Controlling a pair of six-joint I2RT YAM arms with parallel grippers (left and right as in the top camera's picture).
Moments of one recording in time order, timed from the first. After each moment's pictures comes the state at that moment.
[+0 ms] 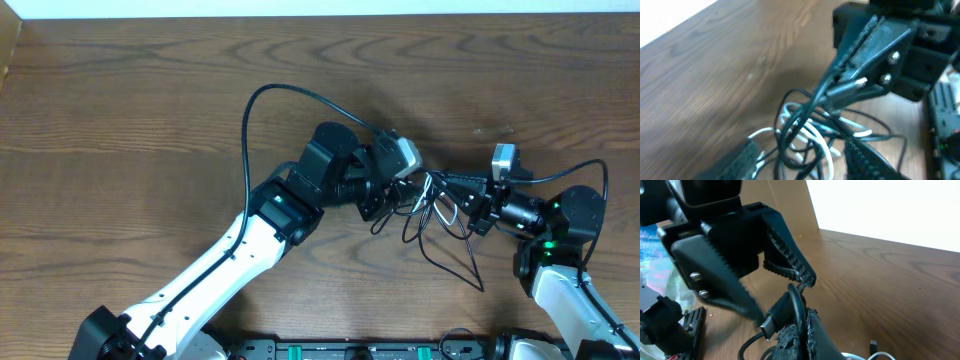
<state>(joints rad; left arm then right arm) -0.69 1.41 0.99 -0.11 0.53 0.17 -0.15 1.24 0.32 0.97 -1.31 0.33</state>
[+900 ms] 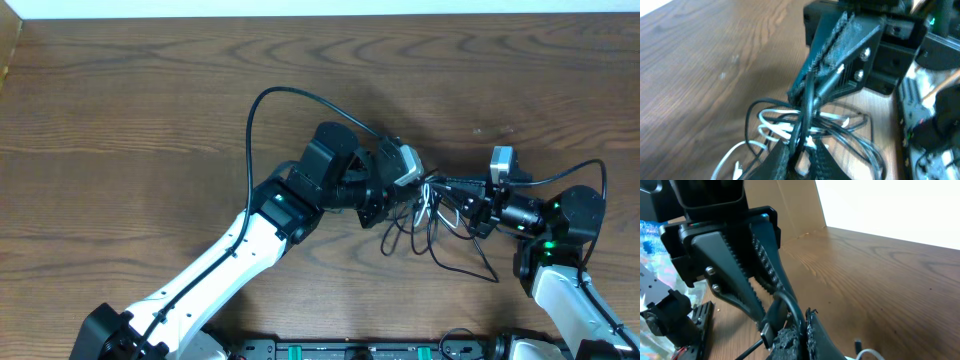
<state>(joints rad) -0.69 1.42 0.99 -0.14 0.65 0.18 -0.15 1.24 0.32 0.97 -1.36 0.33</state>
